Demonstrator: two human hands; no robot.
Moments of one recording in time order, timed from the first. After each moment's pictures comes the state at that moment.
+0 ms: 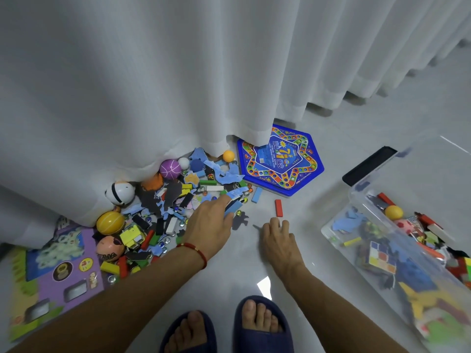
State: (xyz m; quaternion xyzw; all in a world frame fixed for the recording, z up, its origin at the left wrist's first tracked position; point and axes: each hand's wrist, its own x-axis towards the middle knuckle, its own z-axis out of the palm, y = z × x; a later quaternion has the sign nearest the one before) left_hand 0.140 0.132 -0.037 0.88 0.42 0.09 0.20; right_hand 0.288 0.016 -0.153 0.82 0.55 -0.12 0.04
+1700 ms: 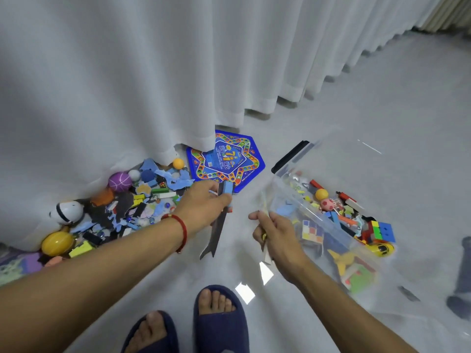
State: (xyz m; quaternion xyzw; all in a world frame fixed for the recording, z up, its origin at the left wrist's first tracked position) left_hand 0.218 0.073 0.070 0.71 0.45 0.04 0.54; right_hand 0.312 -0.083 0.010 0.75 0.19 -0.37 -0.52
